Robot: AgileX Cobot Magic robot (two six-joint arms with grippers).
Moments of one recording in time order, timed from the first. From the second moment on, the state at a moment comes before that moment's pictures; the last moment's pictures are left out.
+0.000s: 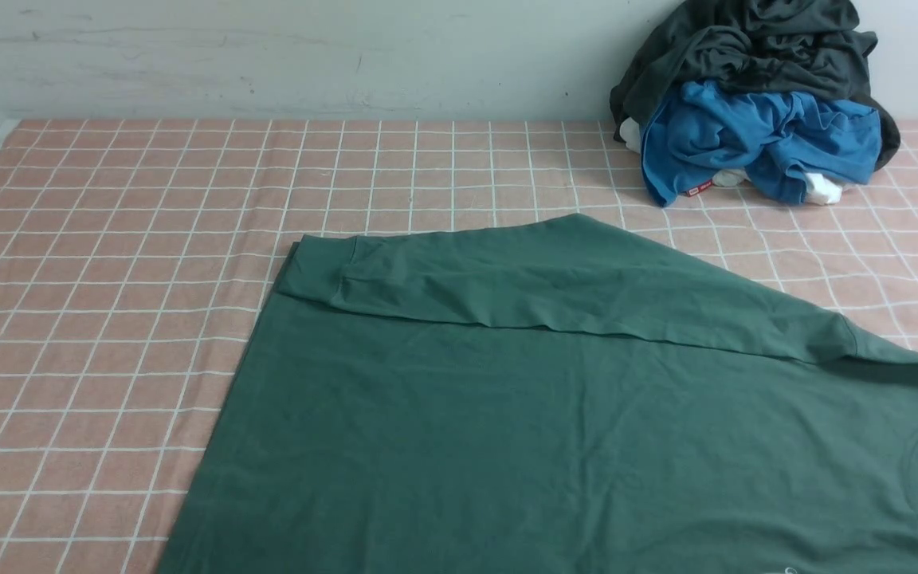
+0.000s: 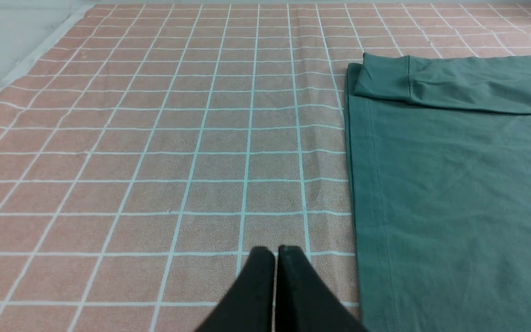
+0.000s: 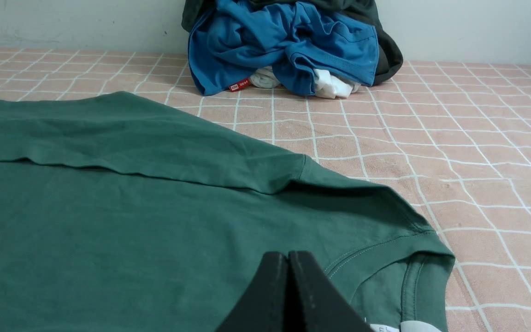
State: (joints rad) right arm -0.01 -0.01 0.02 -0.10 0.35 0.12; left arm 0.01 -0.01 0.02 -0.03 0.34 0.00
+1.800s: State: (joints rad) right arm -0.01 -0.01 0.02 0.93 0.32 0.27; left arm 0.01 -0.01 0.03 -0.99 0.34 -0.21
